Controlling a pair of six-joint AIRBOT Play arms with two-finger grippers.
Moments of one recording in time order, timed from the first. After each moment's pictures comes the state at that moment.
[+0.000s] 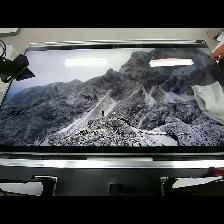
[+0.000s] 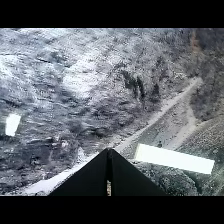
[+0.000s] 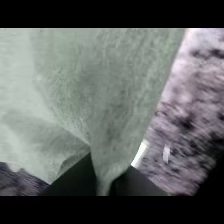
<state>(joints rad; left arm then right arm) 0.17 -1.58 2.02 1.22 -1.56 -1.83 -0.85 -1.78 1.80 -1.49 1.37 1.97</state>
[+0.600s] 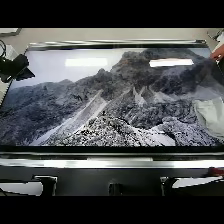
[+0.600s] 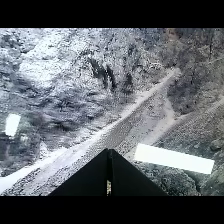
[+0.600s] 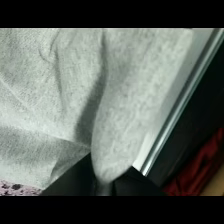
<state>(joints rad) 0.17 -1.58 2.02 1.22 -1.56 -1.83 -0.85 -1.78 1.80 -1.76 1.75 2.00</state>
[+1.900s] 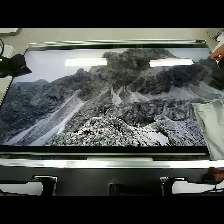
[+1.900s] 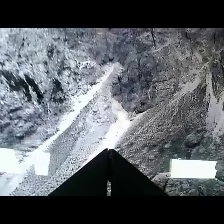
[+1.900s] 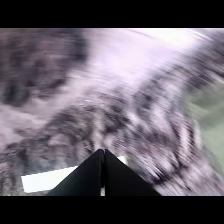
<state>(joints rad) 0.20 -1.56 2.02 1.22 -1.49 -1.59 -0.42 -1.56 1.80 -1.16 1.31 1.44</state>
